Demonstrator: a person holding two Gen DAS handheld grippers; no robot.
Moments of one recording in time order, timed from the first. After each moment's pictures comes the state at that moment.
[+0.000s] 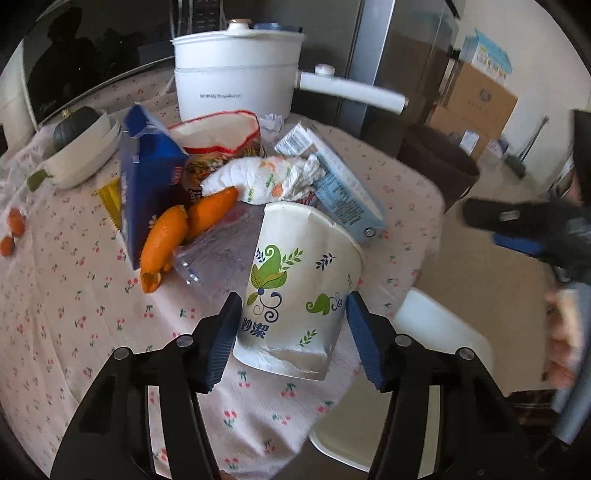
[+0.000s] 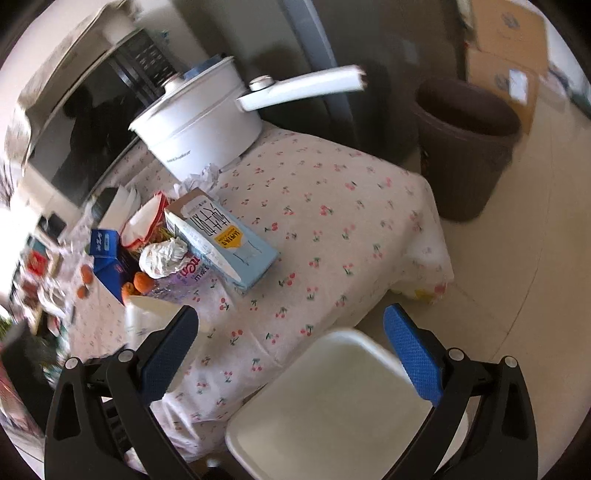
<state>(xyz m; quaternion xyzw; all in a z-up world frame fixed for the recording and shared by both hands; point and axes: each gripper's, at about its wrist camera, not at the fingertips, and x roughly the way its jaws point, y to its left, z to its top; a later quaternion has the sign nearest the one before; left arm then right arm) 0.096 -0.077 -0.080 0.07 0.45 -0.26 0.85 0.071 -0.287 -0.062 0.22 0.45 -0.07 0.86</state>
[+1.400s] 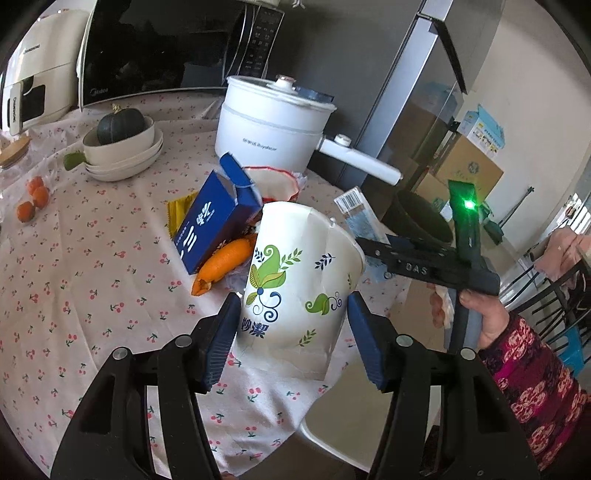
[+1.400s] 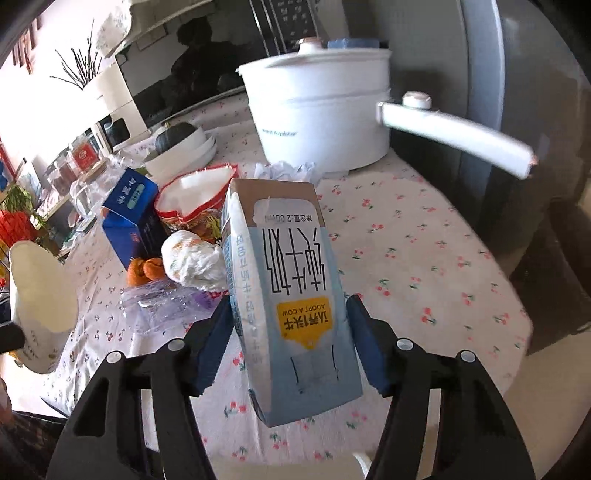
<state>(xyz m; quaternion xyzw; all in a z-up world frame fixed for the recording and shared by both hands) 0.076 -0.004 -0.031 -0.04 0.40 -0.27 0.88 0.142 -0.262 -0.076 0.07 0.41 0.10 0.90</state>
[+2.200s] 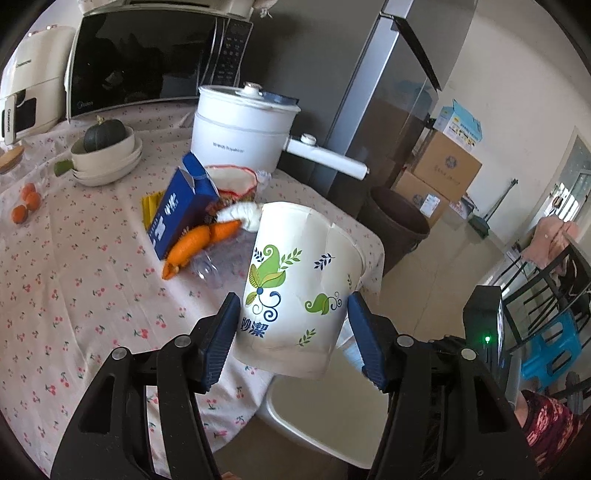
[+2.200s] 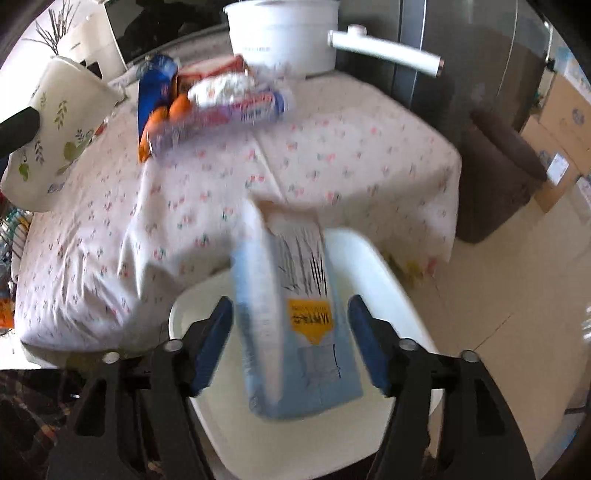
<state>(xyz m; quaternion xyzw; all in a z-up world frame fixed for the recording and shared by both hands) 0.029 -0.026 -0.028 -0.03 0.38 -0.30 0.87 -0.013 -0.228 -0.106 0.06 0.52 -0.01 0.85</state>
